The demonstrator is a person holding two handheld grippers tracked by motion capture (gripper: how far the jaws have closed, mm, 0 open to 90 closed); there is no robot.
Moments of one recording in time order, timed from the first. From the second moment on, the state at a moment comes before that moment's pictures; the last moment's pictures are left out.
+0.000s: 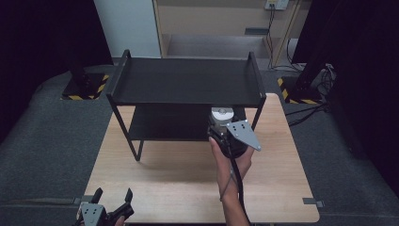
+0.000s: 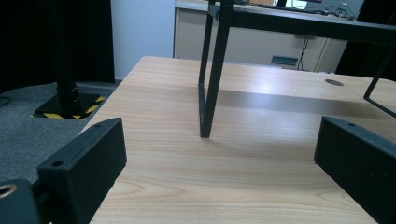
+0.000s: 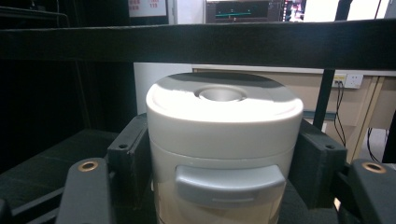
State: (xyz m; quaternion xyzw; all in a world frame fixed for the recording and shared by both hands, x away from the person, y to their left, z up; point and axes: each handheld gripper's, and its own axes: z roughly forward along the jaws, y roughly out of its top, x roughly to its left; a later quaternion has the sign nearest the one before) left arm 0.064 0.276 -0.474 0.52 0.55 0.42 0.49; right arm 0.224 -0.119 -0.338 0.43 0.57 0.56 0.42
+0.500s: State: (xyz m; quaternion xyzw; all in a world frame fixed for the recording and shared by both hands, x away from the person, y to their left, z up) left arm 0.068 0.282 -0.475 0.52 0.56 0.42 0.49; right arm 0.247 -0.105 -0.336 0.44 0.58 0.54 0.42
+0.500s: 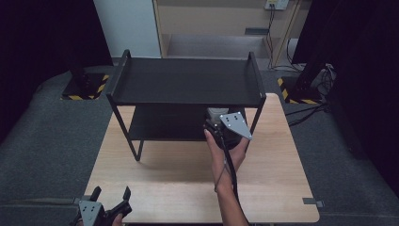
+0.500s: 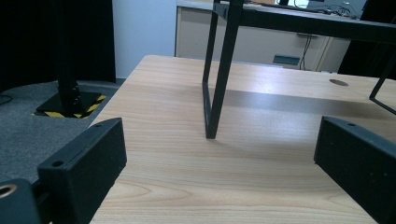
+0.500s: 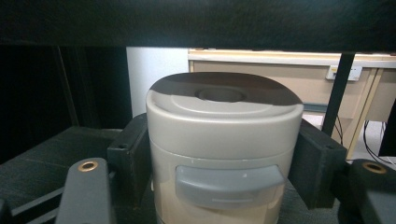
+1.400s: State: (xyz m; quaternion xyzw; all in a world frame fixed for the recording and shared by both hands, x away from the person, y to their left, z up) left arm 0.068 0.286 -0.478 0.52 0.56 0.42 0.49; right arm 0.270 -0.094 -0.345 0.45 0.58 0.53 0.42
